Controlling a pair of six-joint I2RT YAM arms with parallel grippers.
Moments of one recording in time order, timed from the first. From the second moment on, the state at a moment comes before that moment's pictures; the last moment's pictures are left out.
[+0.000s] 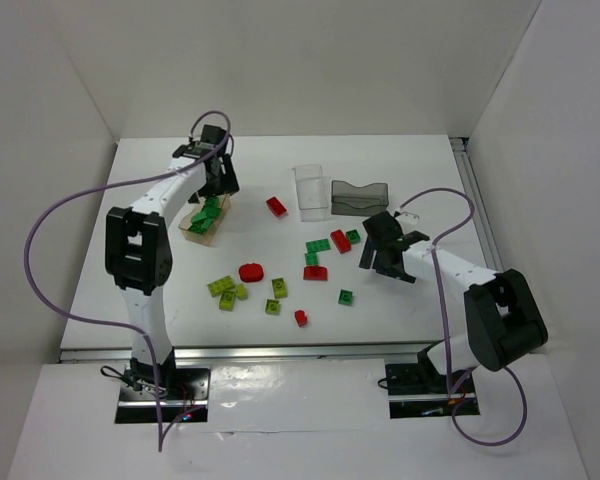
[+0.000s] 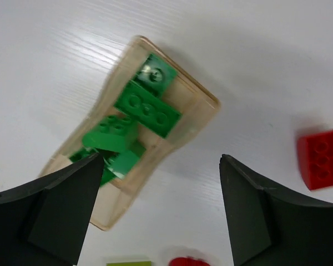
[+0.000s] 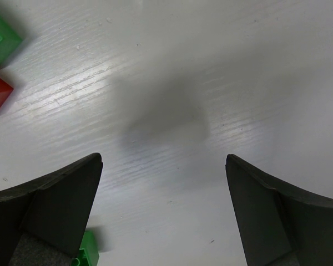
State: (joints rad) left arm -0.19 2.02 1.76 -0.81 -0.32 -0.51; right arm 0.42 1.42 0.78 -0.53 0.42 0.71
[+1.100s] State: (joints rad) left arm -0.74 2.22 1.74 -0.57 -0.13 -0.21; right arm 0.42 1.07 0.71 -0.59 0.47 0.80
